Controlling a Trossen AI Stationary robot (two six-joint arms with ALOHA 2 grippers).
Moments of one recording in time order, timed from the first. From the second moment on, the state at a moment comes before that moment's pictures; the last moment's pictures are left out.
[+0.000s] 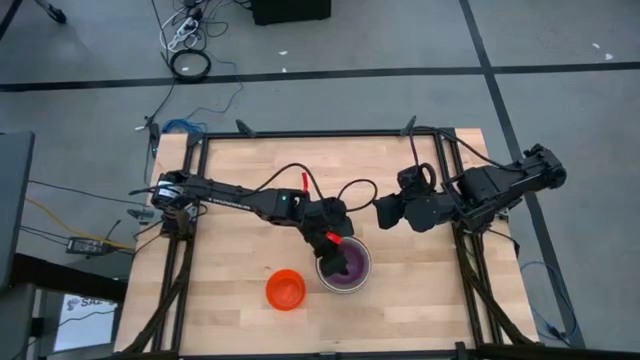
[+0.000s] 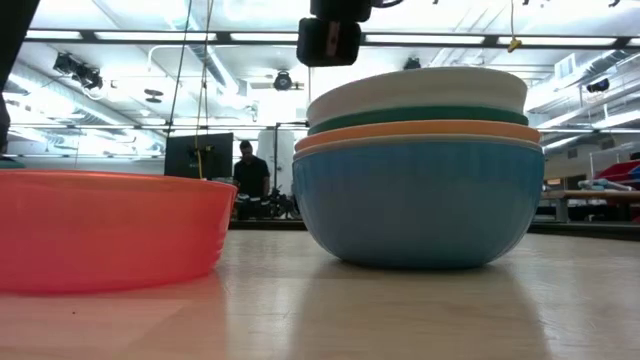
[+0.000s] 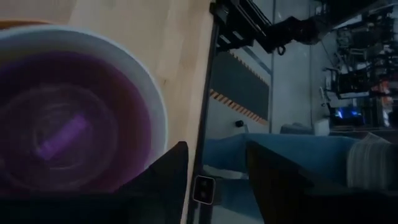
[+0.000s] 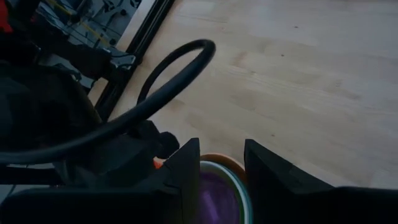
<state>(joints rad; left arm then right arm) -0.14 1.87 1.62 -0.46 0.49 -0.76 0.39 1.31 1.50 -1.10 0.62 1.38</state>
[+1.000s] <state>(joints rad) -0.22 1.65 1.37 -1.02 0.22 -0.35 0.49 1.31 1.50 -1.42 0.57 1.60</state>
